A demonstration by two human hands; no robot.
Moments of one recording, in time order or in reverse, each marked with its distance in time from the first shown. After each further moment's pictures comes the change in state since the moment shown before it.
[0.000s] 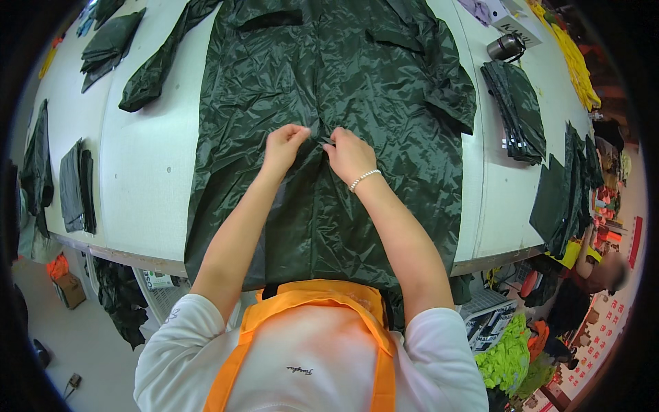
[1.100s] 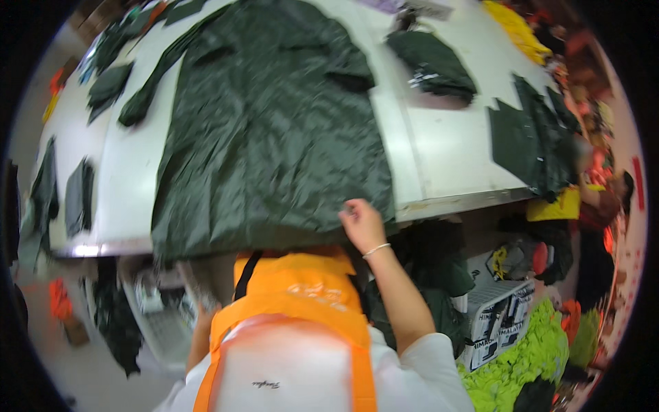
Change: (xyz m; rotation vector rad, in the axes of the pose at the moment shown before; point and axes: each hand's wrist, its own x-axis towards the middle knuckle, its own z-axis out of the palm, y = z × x) left_hand -0.517 -0.242 -0.177 0.274 0.232 -0.762; right_hand -0.343 0.157 -0.014 0.447 0.313 0.235
